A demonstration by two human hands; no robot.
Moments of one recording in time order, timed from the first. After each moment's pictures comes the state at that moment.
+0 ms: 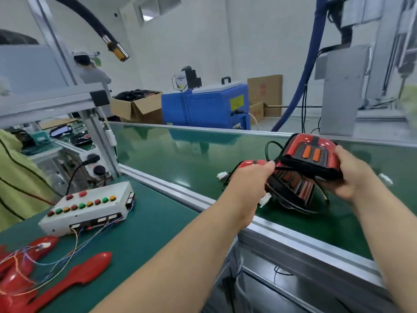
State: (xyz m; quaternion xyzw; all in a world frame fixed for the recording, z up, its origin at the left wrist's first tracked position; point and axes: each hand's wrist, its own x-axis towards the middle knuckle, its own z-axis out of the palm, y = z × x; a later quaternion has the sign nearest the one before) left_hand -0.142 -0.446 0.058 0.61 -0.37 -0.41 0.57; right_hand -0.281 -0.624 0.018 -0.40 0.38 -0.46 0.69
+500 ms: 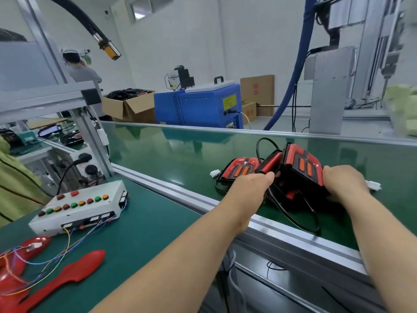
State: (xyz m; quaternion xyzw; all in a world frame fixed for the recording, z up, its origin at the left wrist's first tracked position) left_hand -0.155 -0.438 0.046 0.65 -0.42 -0.41 0.48; right_hand -0.301 -0.626 -0.006 -0.65 0.65 -0.30 0.27
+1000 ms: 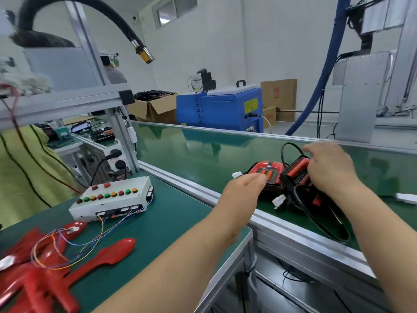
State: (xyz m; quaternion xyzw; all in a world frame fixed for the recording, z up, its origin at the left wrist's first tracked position) left_hand -0.123 -0.382 0.054 0.67 -0.40 -0.32 0.54; right_hand -0.236 -0.566 0.056 -0.82 0.48 -0.30 0.08
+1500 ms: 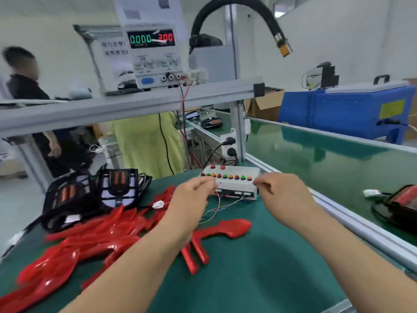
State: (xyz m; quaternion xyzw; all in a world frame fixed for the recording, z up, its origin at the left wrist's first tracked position) left_hand 0.021 -0.144 0.065 0.76 -0.16 -0.02 0.63; right_hand -0.033 -0.337 0.051 -0.93 0.09 -0.28 0.21
